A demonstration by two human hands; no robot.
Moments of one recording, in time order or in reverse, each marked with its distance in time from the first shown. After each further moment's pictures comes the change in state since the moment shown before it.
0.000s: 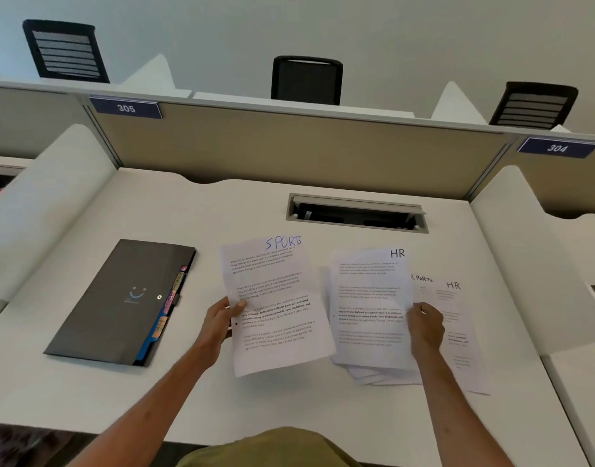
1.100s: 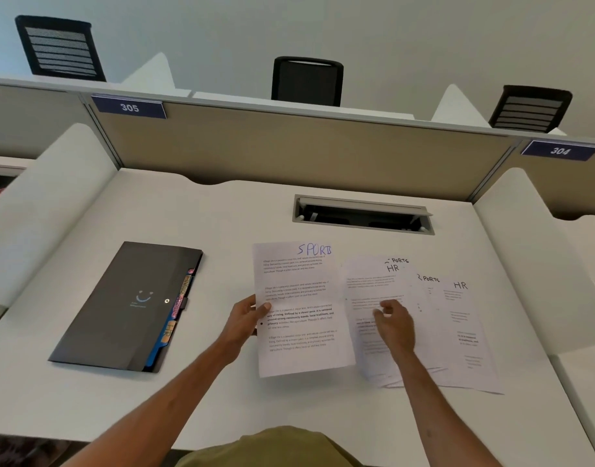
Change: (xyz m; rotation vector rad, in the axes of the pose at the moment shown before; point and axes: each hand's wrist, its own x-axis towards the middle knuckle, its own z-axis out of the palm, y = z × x) left_hand 0.012 0.008 0.012 0.102 -0.163 0.062; right_hand -0.042 -0.003 0.058 -0.256 -0.214 -0.222
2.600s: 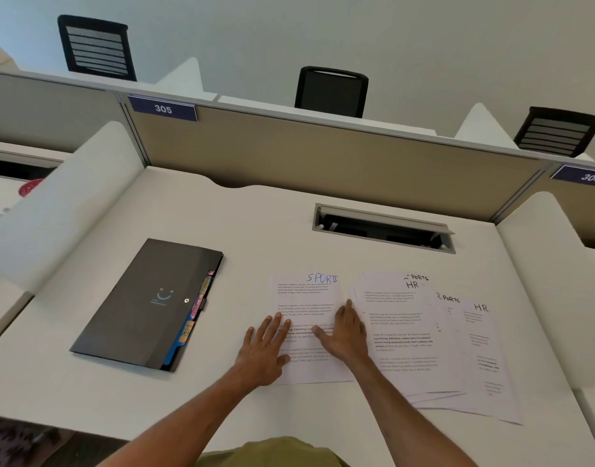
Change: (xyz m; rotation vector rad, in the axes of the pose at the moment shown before) left_hand 0.011 -0.078 -0.012 1.470 -0.192 0.153; right_hand -0.046 -0.056 0.115 -0.529 -0.324 -0.327
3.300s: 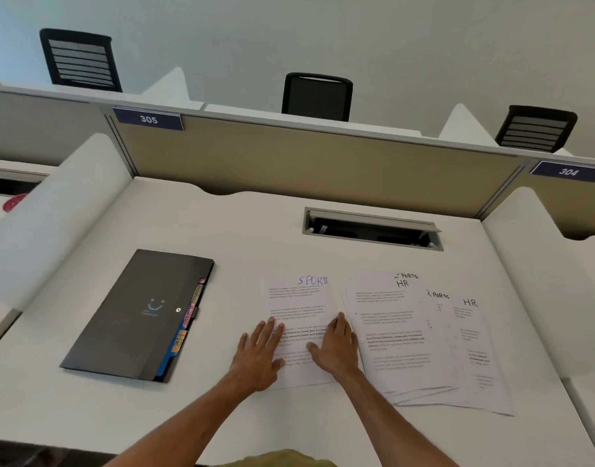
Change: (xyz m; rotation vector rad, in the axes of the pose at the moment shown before) left_hand 0.001 0.002 0.000 0.008 0.017 -0.010; right_hand -0.020 -0.004 0.012 -0.095 0.016 0.028
